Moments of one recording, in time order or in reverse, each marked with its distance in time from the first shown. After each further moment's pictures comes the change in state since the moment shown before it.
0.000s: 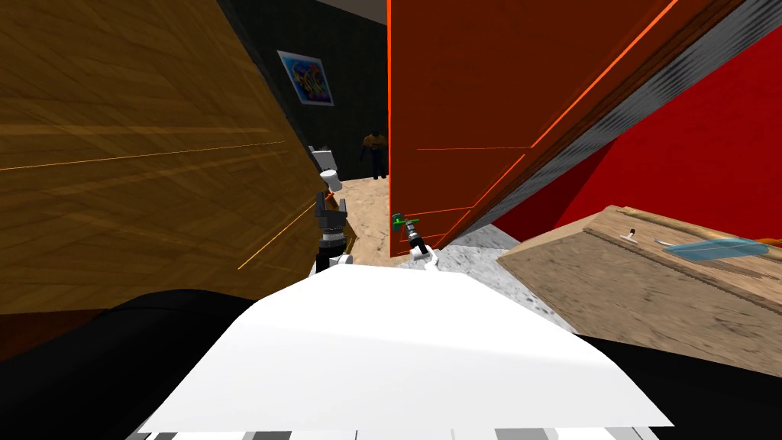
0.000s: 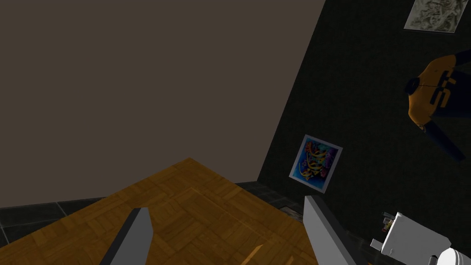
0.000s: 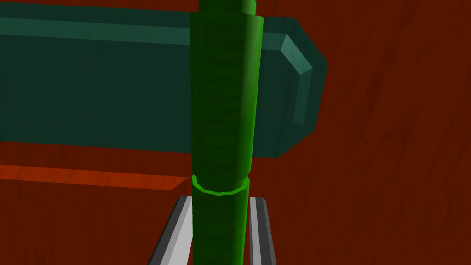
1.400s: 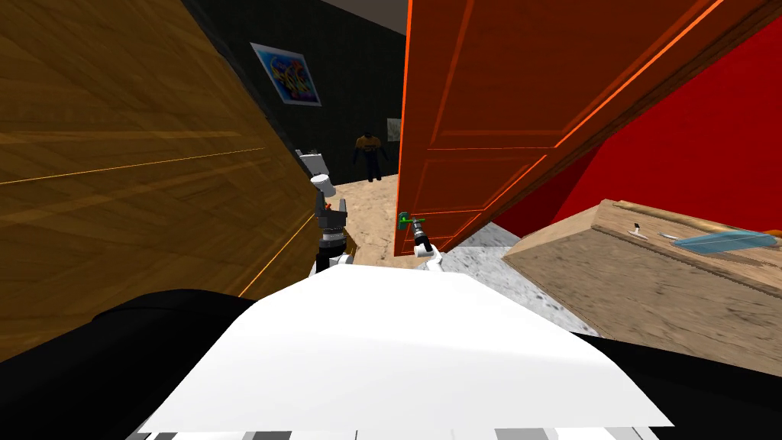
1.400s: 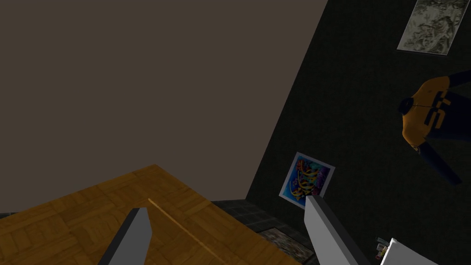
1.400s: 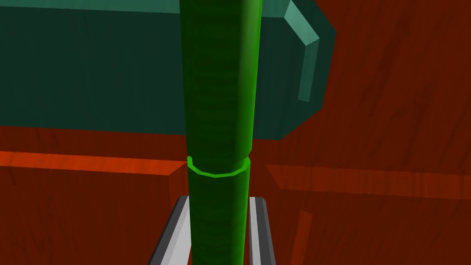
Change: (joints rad) arm -0.025 0.022 -0.149 0.037 -0.011 0.008 0.033
